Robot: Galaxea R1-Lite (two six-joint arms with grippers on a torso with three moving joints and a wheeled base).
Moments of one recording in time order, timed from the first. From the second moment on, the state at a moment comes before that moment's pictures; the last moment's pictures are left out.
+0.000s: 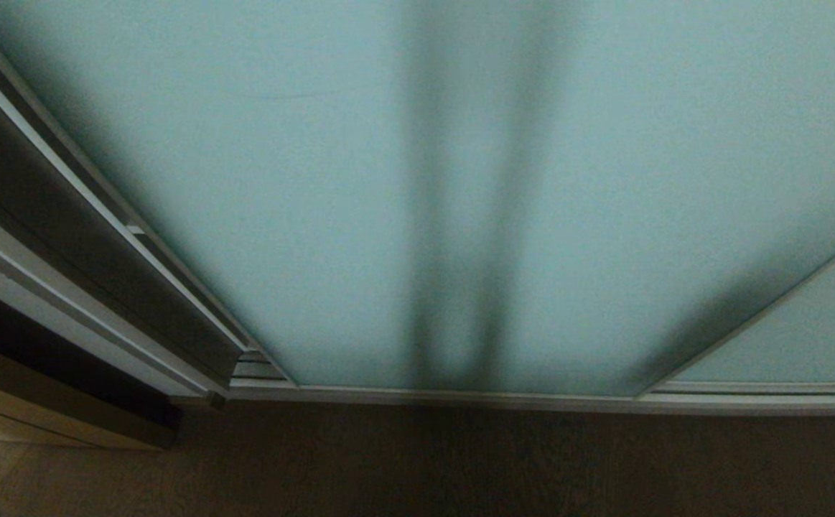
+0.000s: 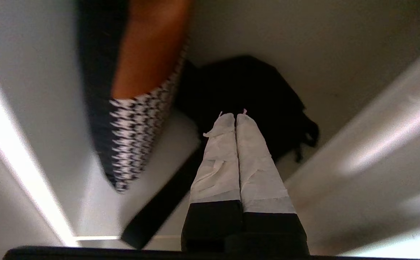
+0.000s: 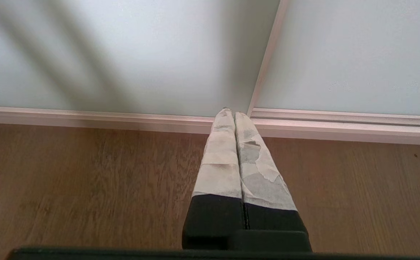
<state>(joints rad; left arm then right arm) 0.42 1.50 -1.62 -0.23 -0.63 -0.39 0.00 0.00 0.00 -0.01 -0.03 0.03</state>
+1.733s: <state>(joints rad) 0.13 1.15 -0.98 -0.08 -0.28 0.13 0.00 0.00 0.00 -0.01 -0.03 0.03</state>
